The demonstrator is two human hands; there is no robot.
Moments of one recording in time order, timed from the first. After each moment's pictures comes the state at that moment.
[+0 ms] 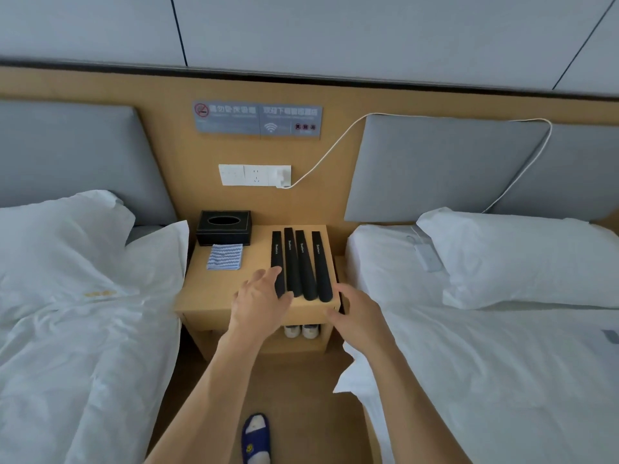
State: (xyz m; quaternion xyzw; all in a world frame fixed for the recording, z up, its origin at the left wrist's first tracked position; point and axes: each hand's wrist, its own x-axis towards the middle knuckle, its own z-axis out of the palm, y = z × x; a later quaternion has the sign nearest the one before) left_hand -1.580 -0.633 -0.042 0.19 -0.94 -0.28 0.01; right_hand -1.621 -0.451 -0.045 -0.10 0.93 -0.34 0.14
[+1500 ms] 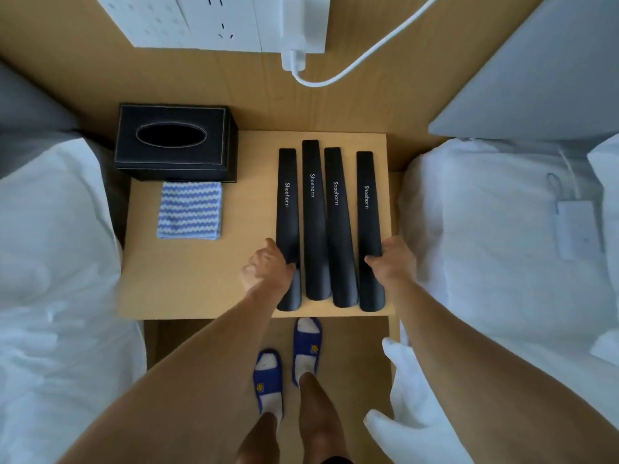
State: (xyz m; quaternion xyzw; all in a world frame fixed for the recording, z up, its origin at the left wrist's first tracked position) left_hand -1.894 -0.761 -0.374 0.37 -0.86 -0.18 -0.29; right_hand -1.983 -0.559 -0.367 0.15 0.91 -0.24 0.30
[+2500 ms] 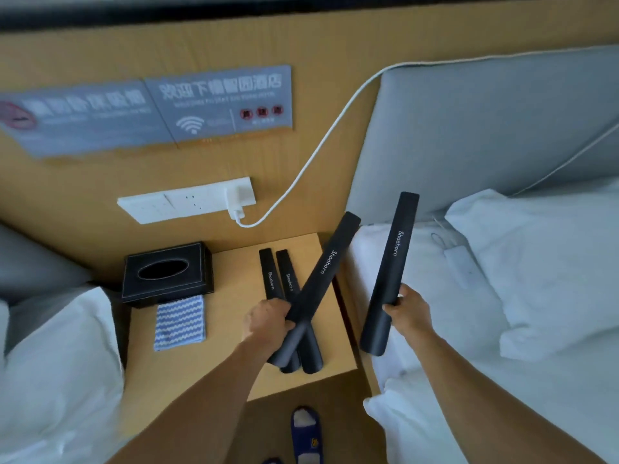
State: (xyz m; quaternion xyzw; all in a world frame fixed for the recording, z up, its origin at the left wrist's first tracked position) left_hand -1.930 -0.726 -0.224 0.12 -0.94 -0.22 -0.22; right_hand -1.985 -0.455 -0.210 0.18 0.90 -0.34 0.19
